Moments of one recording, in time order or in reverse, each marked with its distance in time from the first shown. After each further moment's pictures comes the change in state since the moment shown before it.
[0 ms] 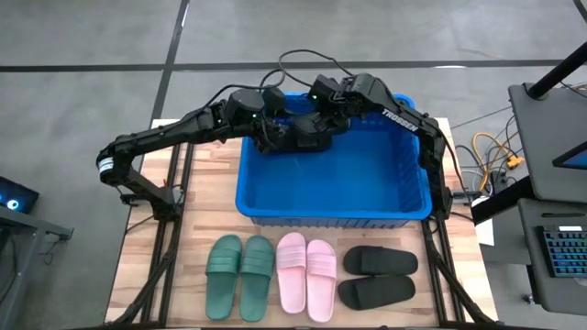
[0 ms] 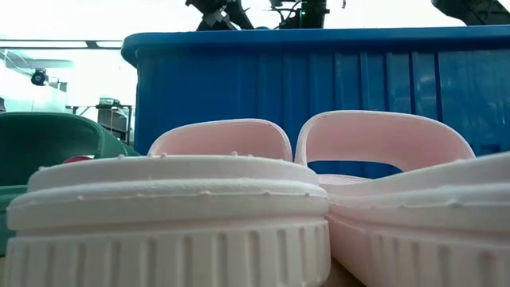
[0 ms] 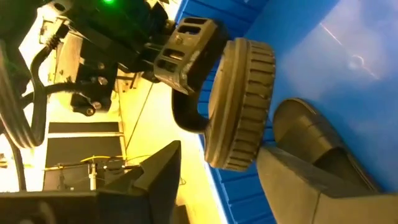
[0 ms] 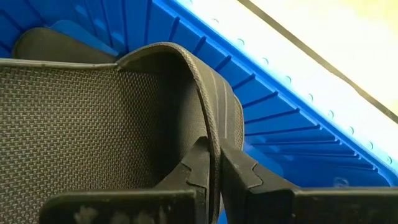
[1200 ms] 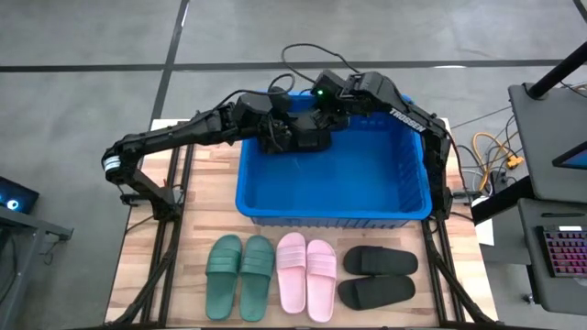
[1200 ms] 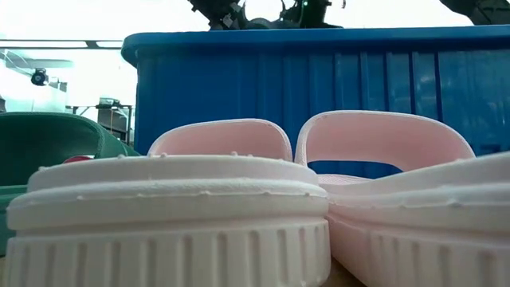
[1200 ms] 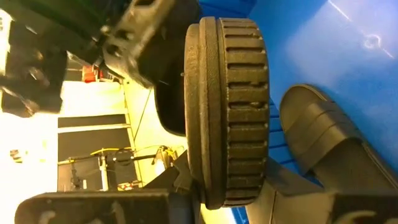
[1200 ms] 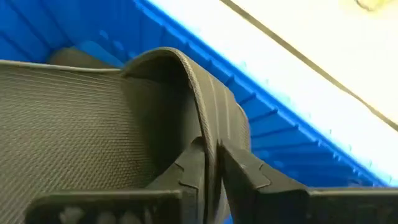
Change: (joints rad) left arm -0.005 0.045 0.002 0.043 -0.076 0.047; right arm 0.006 -0.042 0.000 0.058 -0.014 -0.057
